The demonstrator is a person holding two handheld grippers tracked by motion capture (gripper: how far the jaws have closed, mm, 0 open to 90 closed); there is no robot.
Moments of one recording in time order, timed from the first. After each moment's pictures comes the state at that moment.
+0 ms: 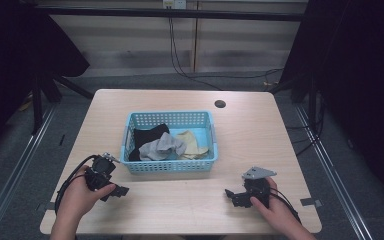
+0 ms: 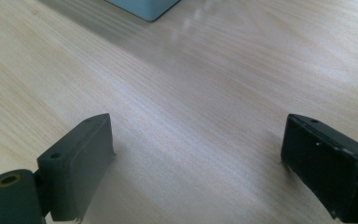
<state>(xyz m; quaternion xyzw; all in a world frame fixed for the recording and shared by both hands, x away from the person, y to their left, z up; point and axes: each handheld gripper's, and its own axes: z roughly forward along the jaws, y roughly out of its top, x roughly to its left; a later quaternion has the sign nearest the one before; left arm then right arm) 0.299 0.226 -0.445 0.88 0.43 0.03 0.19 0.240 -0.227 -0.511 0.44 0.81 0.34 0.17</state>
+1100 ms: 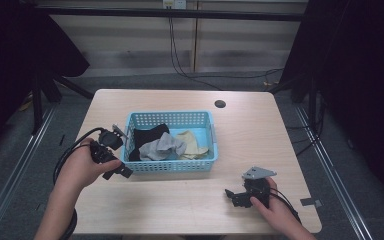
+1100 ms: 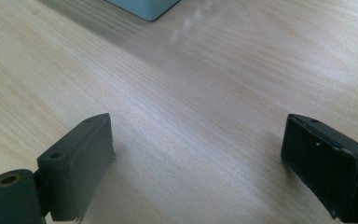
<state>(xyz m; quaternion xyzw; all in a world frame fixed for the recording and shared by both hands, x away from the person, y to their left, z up) 0.330 0.190 -0.361 0.90 0.41 0.01 0.14 0.240 -0.227 -0.511 0.45 0.81 0.34 0.17</state>
